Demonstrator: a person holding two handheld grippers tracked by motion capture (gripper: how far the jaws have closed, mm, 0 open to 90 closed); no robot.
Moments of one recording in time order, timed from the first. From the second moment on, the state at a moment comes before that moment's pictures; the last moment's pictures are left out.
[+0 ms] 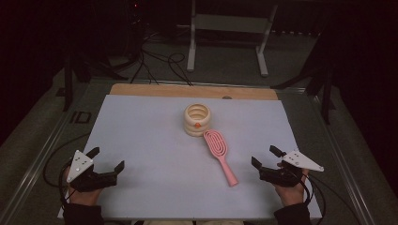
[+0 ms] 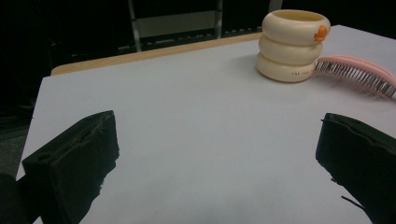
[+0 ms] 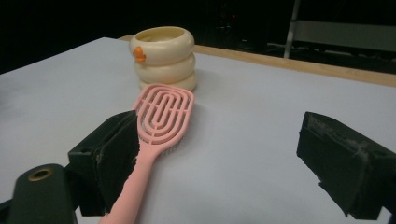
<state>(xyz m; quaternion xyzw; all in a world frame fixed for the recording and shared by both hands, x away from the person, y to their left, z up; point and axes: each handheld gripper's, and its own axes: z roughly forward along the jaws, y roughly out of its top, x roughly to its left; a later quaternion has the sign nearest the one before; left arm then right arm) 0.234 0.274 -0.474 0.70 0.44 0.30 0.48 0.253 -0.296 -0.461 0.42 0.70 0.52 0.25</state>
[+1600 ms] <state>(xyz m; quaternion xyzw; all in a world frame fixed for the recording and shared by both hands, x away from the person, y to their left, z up) 0.236 0.273 -0.477 0.70 0.44 0.29 0.48 0.330 -0.203 -0.469 0.48 0.82 0.31 0.05</state>
